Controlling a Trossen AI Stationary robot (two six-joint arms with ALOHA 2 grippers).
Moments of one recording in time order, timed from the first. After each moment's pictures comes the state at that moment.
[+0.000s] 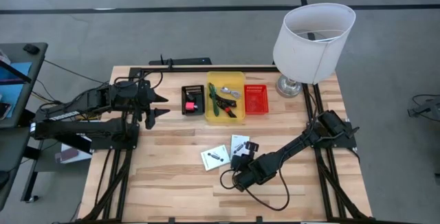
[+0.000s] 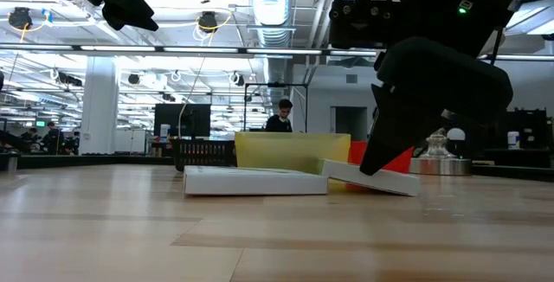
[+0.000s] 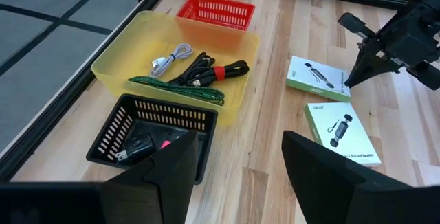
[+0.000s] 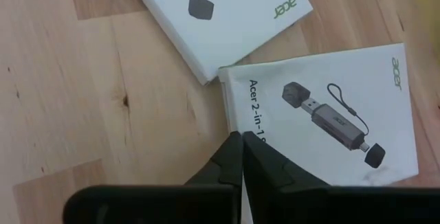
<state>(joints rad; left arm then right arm) 0.25 0.63 0.78 -0.68 0.02 -0.06 0.53 2.01 1.29 -0.65 0.48 0.68</state>
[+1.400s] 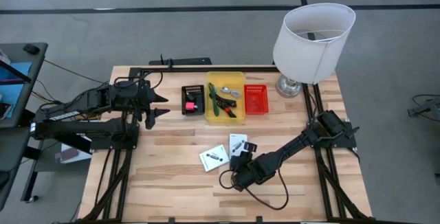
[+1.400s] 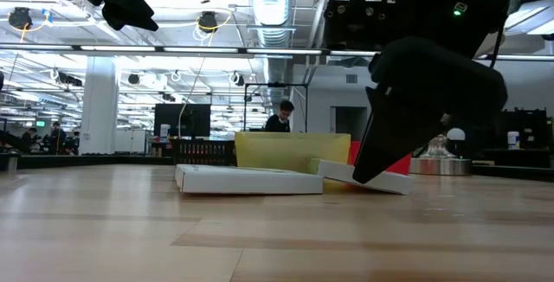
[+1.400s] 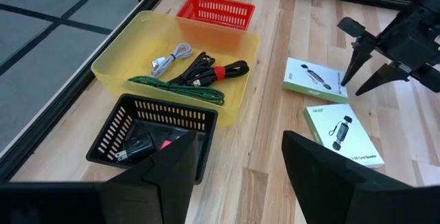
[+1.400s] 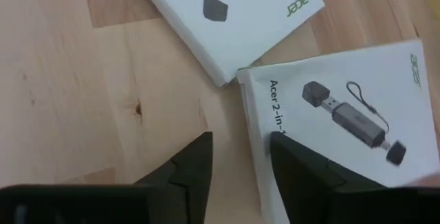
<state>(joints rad) 0.25 0.63 0.78 -0.68 0.02 -0.06 0.52 2.02 1.28 -0.61 0.47 0.65</state>
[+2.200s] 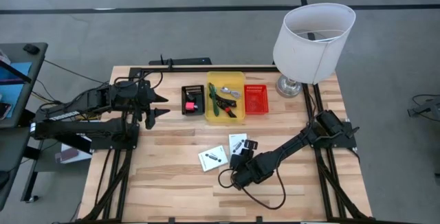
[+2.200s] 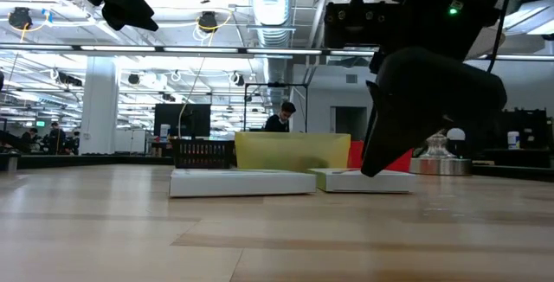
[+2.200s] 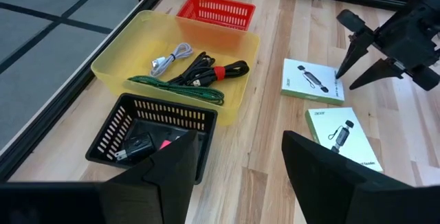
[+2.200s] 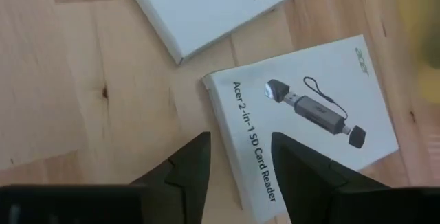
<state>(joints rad) 0.25 0.63 0.78 -0.68 0.02 -0.06 0.51 2.02 1.34 -0.74 0.50 0.61</state>
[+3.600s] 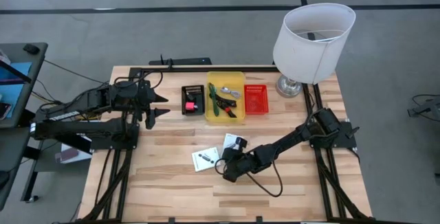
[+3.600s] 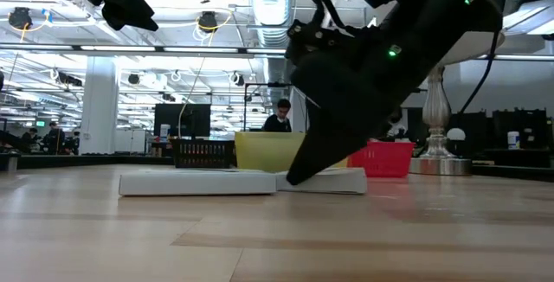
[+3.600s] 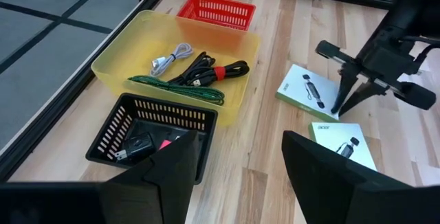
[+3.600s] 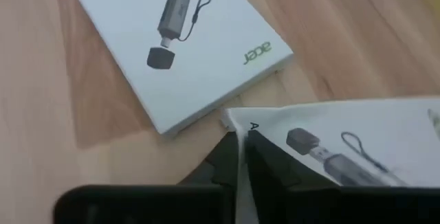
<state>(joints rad) 0.25 0.63 0.78 -0.68 0.02 -0.06 0.44 2.08 1.14 -0.17 0.44 0.59</state>
